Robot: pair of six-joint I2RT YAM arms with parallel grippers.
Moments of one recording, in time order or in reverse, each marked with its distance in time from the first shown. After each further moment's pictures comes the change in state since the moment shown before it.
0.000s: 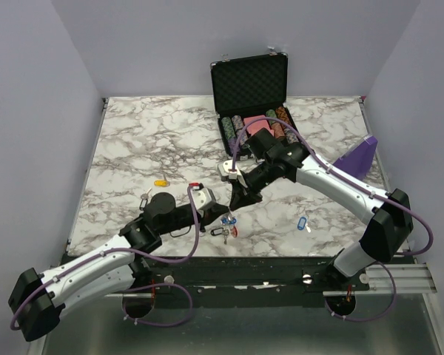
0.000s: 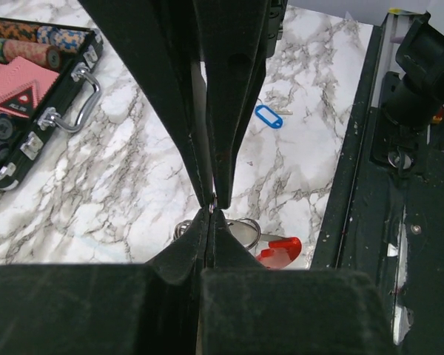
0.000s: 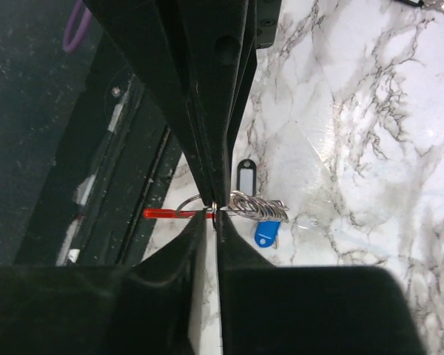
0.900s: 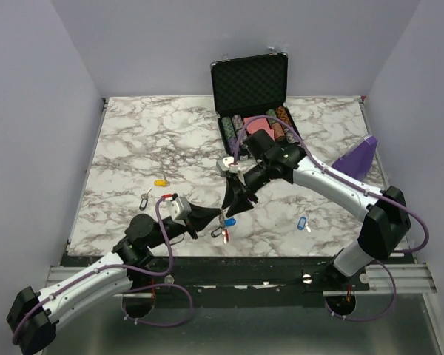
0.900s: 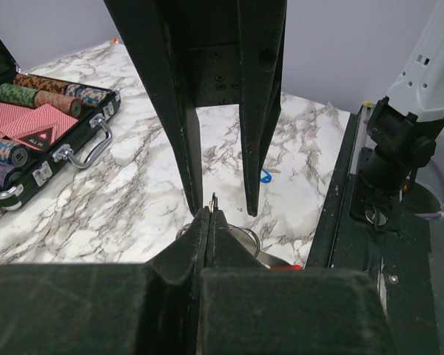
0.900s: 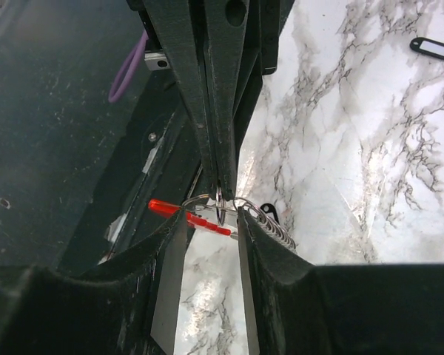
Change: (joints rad) left arm 0.020 -0.257 -0.248 0.273 -0.052 -0.162; right arm -0.002 0.019 -0.040 0.124 -0.184 0.119
